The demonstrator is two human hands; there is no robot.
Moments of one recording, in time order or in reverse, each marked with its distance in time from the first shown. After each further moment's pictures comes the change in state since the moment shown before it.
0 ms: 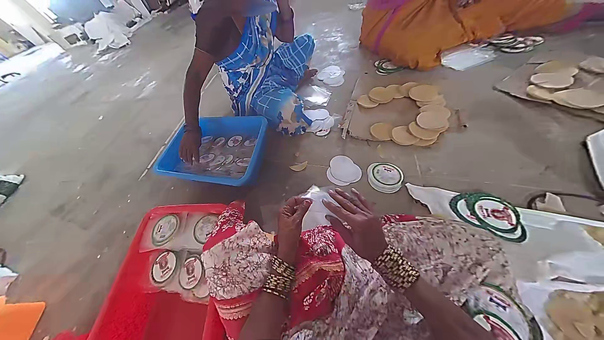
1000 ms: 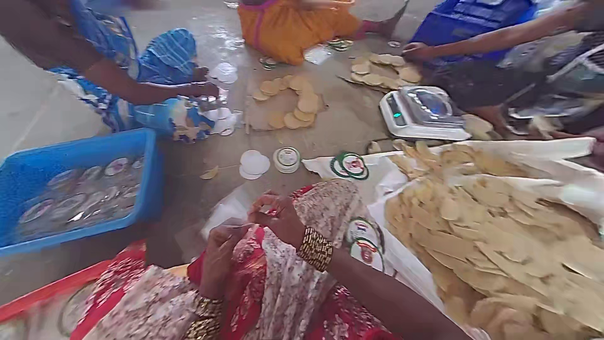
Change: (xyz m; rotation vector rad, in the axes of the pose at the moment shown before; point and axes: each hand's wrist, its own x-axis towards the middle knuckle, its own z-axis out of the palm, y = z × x) left_hand -0.028 0.000 0.016 0.048 -0.430 -0.050; right_hand 0.001 -0.015 -0.044 0.619 0.077 0.457
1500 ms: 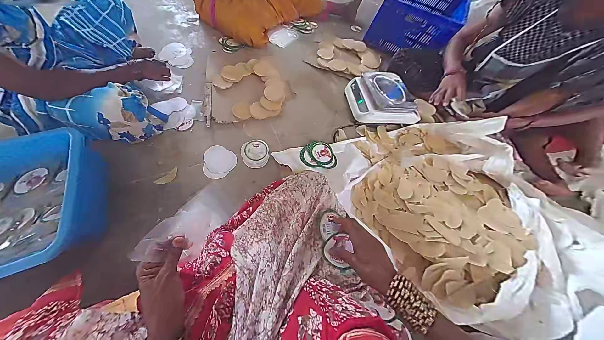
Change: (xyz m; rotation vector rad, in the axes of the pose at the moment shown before) left_hand -0.002 0.002 0.000 0.014 0.352 0.076; right_hand -0.166 -0.027 -0.168 -0.818 -0.085 0.886
